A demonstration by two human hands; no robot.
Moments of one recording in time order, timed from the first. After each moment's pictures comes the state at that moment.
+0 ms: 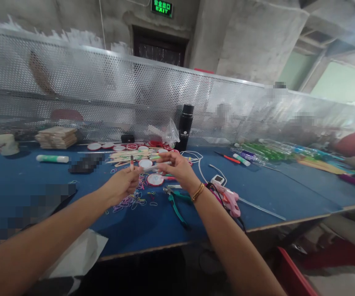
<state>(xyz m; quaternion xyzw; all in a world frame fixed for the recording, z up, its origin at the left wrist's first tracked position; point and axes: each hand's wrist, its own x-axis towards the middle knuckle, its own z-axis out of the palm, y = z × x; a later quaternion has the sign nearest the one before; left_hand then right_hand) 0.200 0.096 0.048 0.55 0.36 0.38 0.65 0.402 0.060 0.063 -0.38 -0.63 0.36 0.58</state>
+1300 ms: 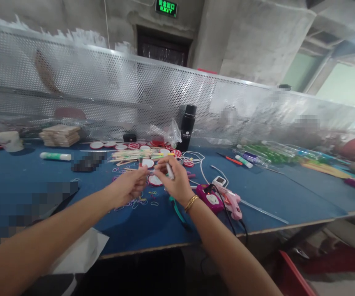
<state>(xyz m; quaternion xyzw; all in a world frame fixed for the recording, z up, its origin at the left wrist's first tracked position) 0.207 0.081 0.060 0.49 0.34 0.35 0.72 0.382 0.045 0.049 -0.40 -0.68 0.15 0.60</state>
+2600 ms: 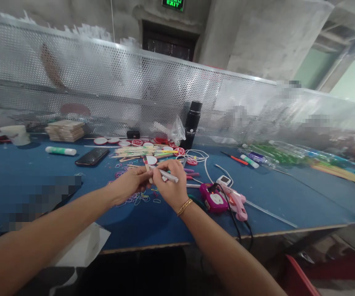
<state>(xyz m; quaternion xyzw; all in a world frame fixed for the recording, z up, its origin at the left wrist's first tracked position) 0.209 0.076 0.055 0.64 0.32 0.34 0.61 0.353 0.035 0.040 -0.47 -0.64 -0.06 0.61</state>
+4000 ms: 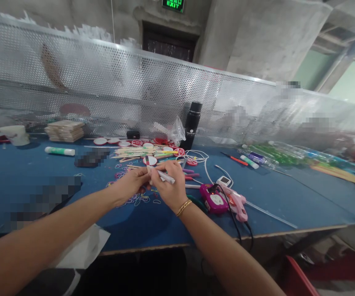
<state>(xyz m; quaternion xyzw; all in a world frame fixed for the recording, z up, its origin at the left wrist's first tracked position) 0.208 0.078 0.051 0.70 0.33 0.31 0.56 0.352 0.039 0.036 -0.45 -0.65 -0.08 0.60</state>
